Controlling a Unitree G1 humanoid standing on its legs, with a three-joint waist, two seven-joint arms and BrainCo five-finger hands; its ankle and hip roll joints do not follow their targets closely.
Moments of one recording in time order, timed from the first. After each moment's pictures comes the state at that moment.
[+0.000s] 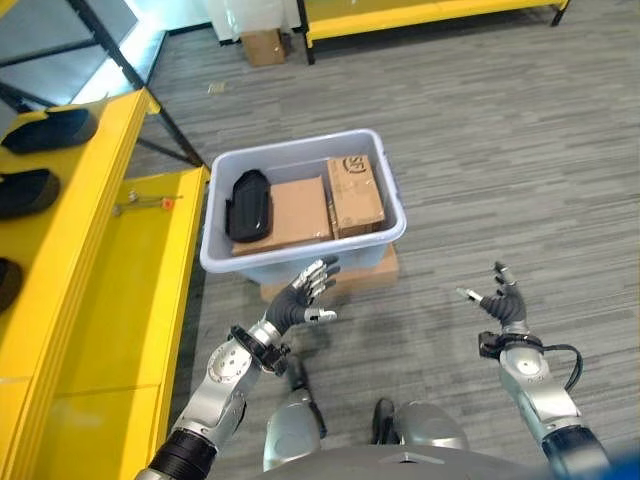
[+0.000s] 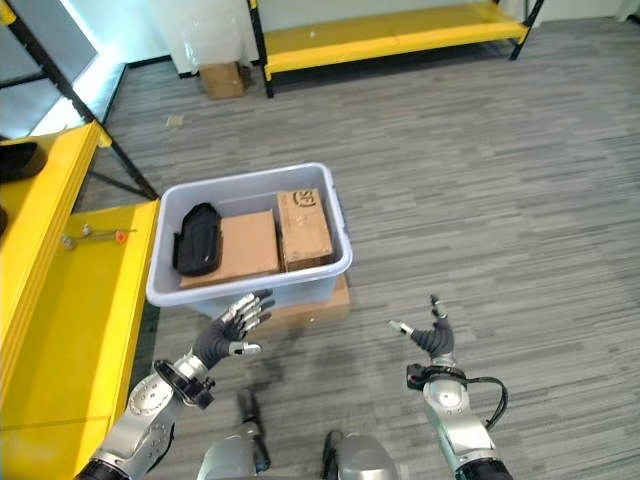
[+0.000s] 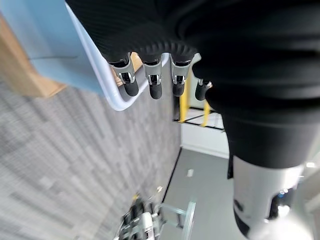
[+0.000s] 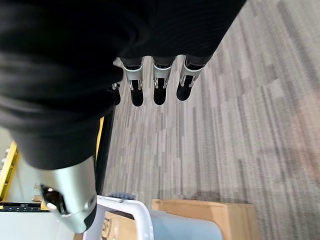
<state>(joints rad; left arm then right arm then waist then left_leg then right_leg) 0.12 0.41 -0.32 0.13 -0.49 -0.25 -0.38 0.05 -0.41 0.20 0.22 0.21 0.00 -0.38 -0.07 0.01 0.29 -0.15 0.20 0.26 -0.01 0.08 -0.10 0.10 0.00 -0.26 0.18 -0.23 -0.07</state>
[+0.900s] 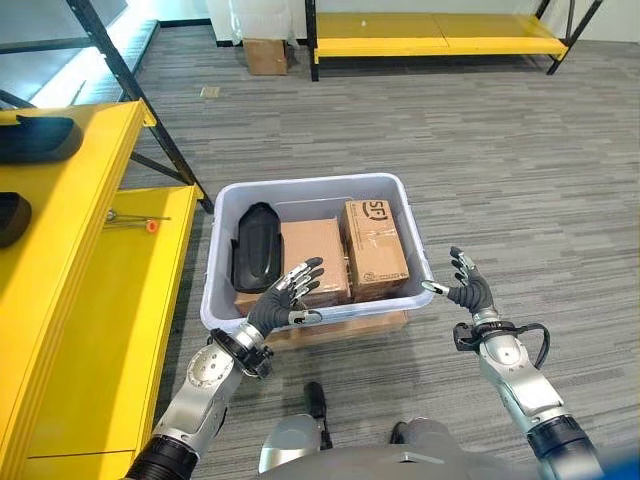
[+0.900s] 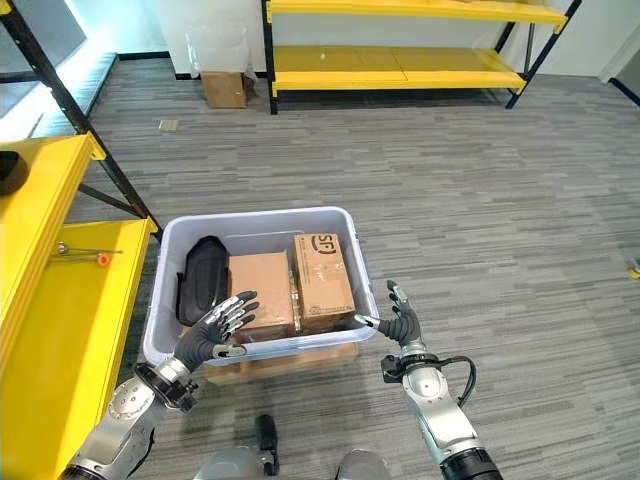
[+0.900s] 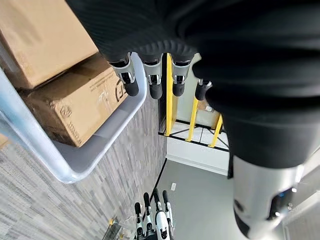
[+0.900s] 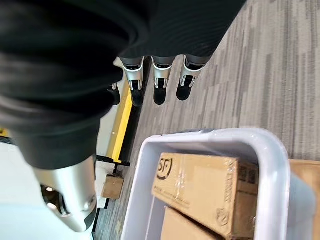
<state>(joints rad) 0.12 0.47 -0.27 0.09 -0.49 -0.23 -0.38 0.00 -0.35 0.26 0.14 0.17 0.03 -0.27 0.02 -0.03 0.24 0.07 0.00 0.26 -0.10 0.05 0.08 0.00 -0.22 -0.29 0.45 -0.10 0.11</state>
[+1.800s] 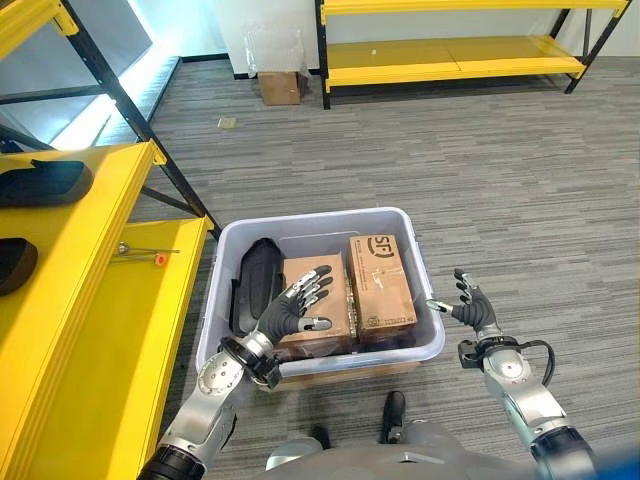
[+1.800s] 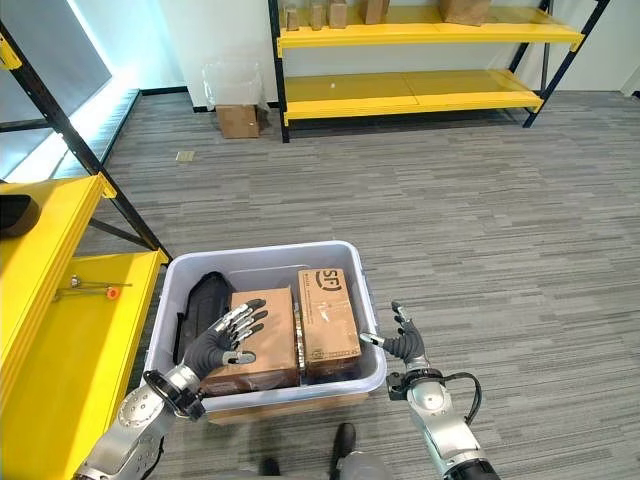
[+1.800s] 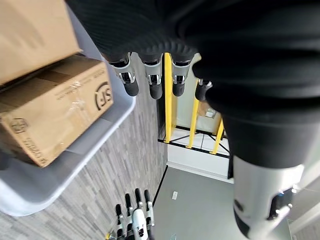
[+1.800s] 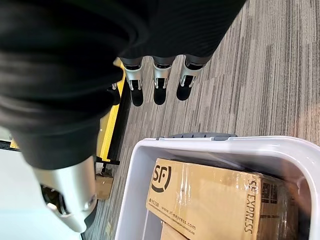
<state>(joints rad) 0.15 0.44 -0.29 0.04 -0.48 -0.18 -0.35 0.05 -0.36 0.26 0.22 0.17 0.06 -0.23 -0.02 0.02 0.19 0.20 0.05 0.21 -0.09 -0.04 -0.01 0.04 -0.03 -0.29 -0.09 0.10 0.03</state>
